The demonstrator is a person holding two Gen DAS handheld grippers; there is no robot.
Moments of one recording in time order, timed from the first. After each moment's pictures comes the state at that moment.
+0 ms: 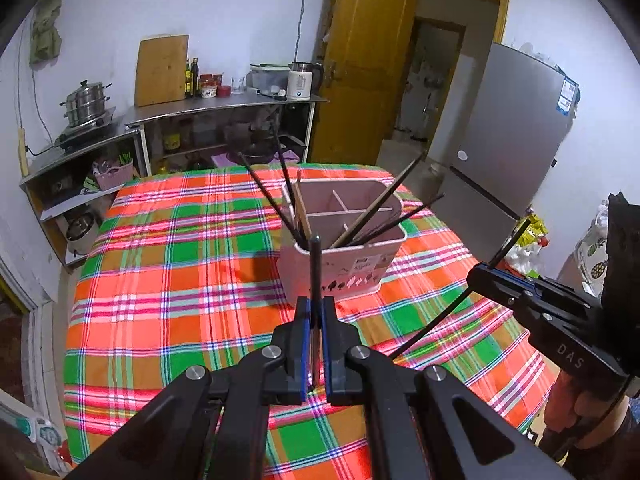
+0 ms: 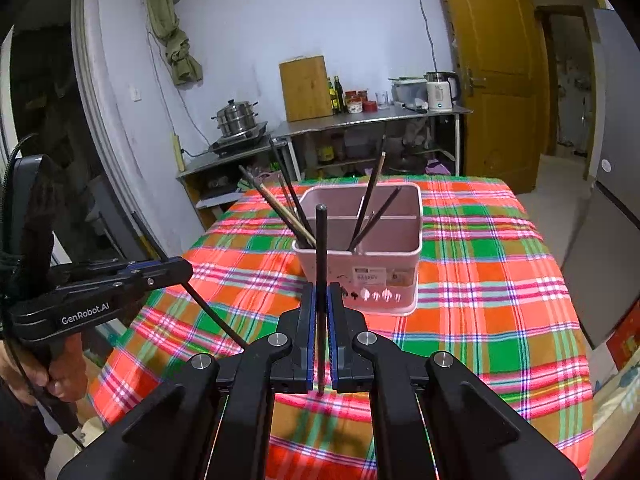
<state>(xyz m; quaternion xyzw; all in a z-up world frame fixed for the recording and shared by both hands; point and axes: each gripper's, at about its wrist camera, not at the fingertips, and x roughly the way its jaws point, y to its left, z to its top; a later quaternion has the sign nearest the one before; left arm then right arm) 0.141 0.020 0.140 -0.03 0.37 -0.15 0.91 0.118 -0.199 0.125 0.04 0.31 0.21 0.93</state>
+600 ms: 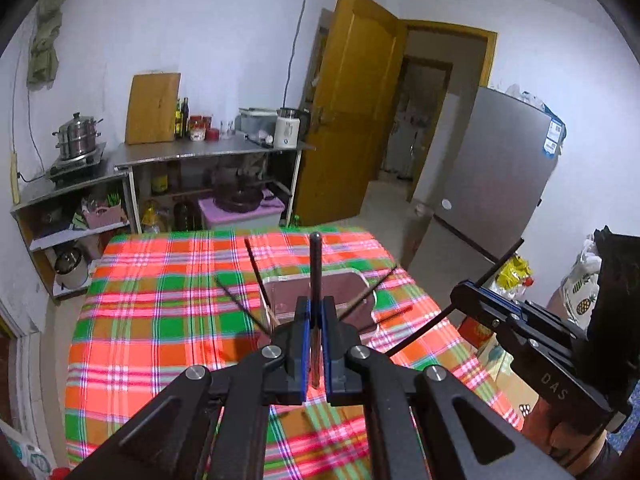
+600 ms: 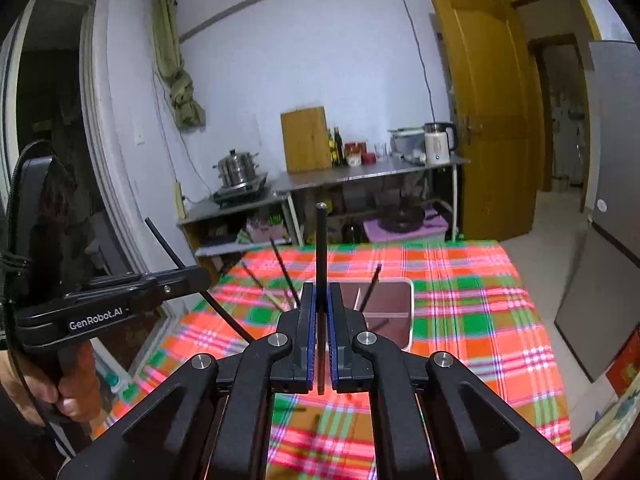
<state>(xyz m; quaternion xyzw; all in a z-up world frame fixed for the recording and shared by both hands) 0.181 0.011 0.216 -0.05 0.30 -0.17 0.94 0.144 -0.201 0.191 0.05 0.23 0.20 0.95</state>
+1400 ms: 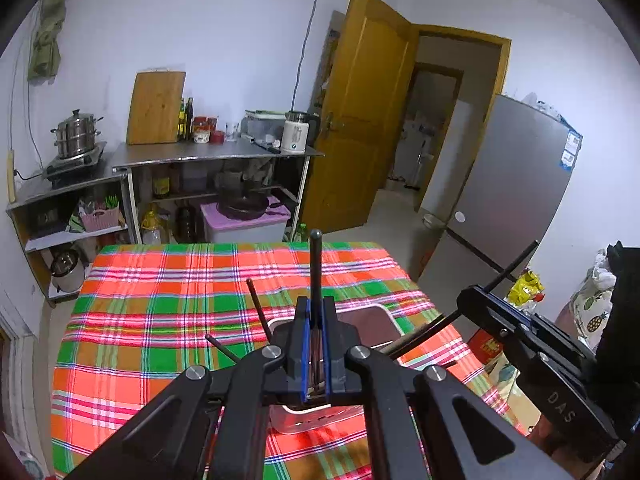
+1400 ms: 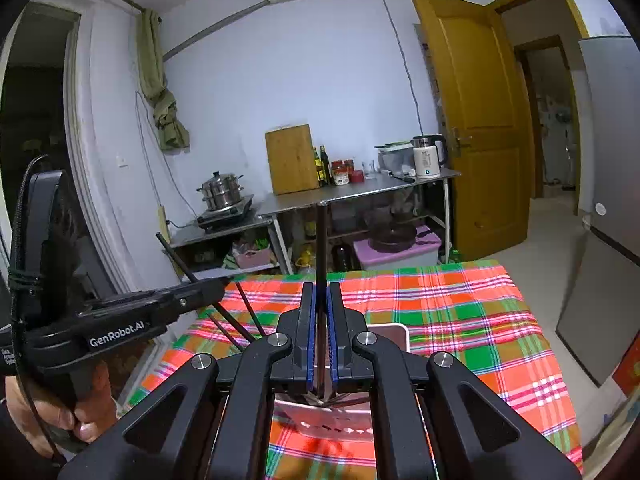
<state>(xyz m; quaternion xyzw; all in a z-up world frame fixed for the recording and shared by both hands) 0.258 0.002 0.189 -0.07 0.30 -0.16 0.94 0.194 -0.195 0.178 0.07 0.21 0.18 0.96</state>
